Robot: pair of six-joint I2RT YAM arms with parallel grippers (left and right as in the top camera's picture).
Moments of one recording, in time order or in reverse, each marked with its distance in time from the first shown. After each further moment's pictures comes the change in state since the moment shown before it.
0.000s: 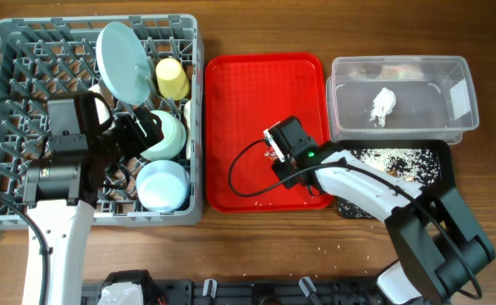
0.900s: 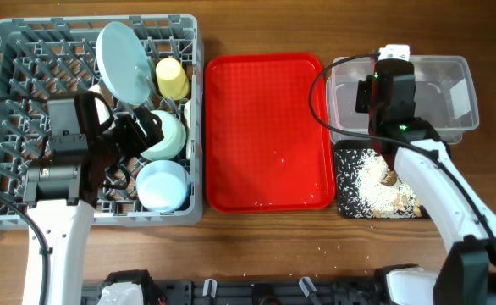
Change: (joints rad) left arm 0.000 0.001 0.000 0.000 0.000 0.000; right arm -0.476 -0.220 0.064 0.300 0.254 0.076
